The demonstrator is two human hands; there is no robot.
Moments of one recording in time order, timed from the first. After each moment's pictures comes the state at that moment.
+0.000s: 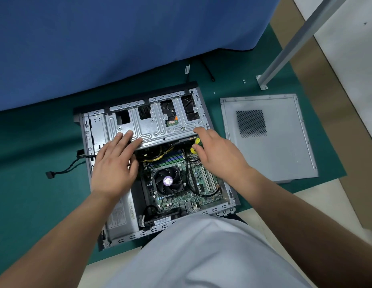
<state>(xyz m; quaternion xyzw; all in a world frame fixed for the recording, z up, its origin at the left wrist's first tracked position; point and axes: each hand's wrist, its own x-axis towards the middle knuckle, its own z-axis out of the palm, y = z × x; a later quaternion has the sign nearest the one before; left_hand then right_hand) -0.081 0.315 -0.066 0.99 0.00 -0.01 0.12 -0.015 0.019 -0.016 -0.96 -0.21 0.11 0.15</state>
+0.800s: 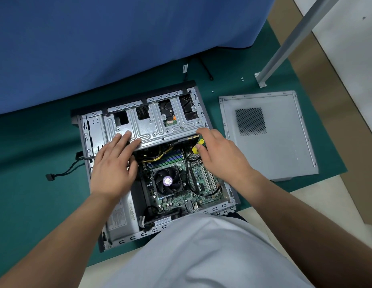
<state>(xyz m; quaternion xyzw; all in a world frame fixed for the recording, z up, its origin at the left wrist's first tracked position) -0.080 0.318 -0.072 0.99 -0.01 -0.01 0.13 -0.023 0.013 -0.017 -0.96 -0.18 0.09 0.20</state>
